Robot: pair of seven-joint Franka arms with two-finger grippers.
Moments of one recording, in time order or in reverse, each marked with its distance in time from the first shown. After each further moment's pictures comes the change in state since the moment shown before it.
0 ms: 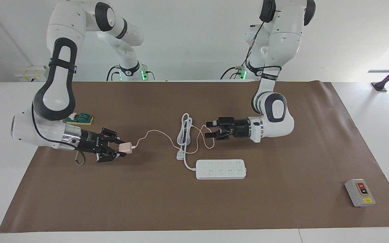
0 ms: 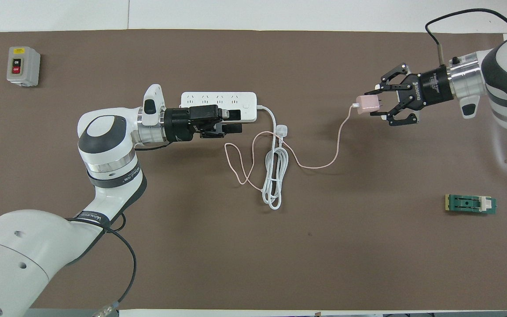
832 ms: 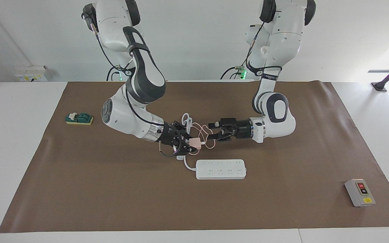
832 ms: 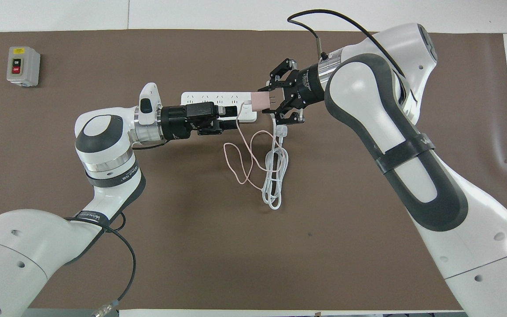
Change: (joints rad) left arm 0.001 0.001 0.012 0.000 -0.029 0.008 0.041; right arm 0.406 0.001 -0.001 0.053 0.009 0.330 0.309
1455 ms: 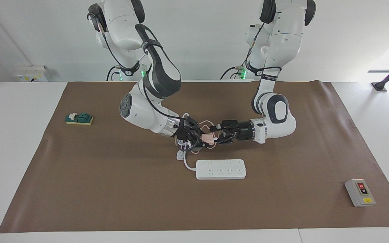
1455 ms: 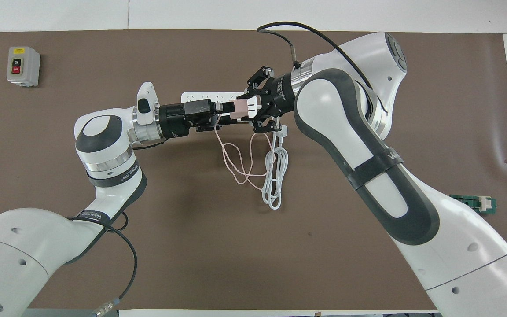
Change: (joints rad) left arm 0.000 0.007 0.002 0.000 -0.034 0.026 0.035; right arm 0.062 0.001 -0.001 0.000 0.000 0.035 0.048
